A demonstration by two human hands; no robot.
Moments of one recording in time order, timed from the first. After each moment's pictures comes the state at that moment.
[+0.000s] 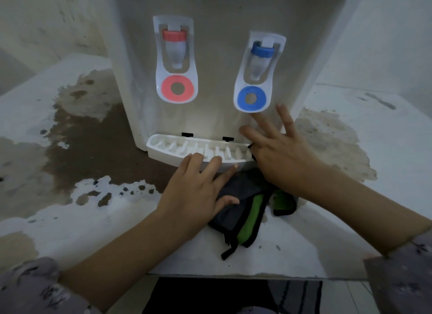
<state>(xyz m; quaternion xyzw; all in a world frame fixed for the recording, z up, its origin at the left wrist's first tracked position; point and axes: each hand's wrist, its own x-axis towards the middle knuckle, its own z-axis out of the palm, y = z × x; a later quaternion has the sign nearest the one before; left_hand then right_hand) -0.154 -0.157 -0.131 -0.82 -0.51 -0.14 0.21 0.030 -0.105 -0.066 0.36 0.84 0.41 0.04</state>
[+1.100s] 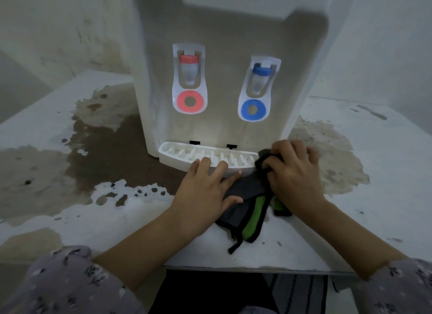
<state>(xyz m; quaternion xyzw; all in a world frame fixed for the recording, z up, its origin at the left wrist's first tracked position) -0.152 -0.160 -0.126 -0.82 -0.53 -0.09 0.19 0.046 -0.125 -0.098 0.44 0.80 0.32 -0.26</state>
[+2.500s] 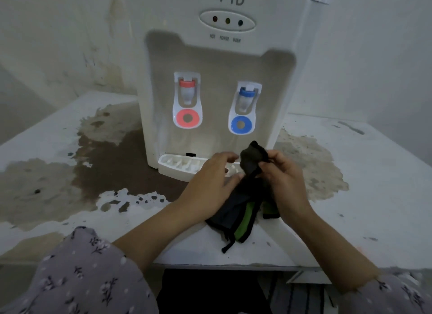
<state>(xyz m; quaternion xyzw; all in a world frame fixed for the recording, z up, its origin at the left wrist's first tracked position) -0.136 -0.166 -0.078 -0.75 -0.48 -0.40 -0.23 0.019 -0.164 -0.063 0.44 0.56 -0.42 -0.56</state>
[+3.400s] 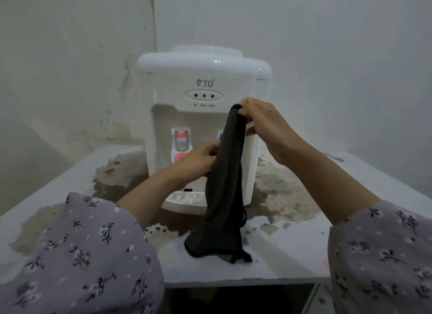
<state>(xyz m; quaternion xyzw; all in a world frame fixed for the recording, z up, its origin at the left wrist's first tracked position) -0.149 -0.170 0.038 -0.74 -0.41 -0.37 -0.39 0.006 -0.180 0.102 0.40 0.73 -0.28 -0.49</state>
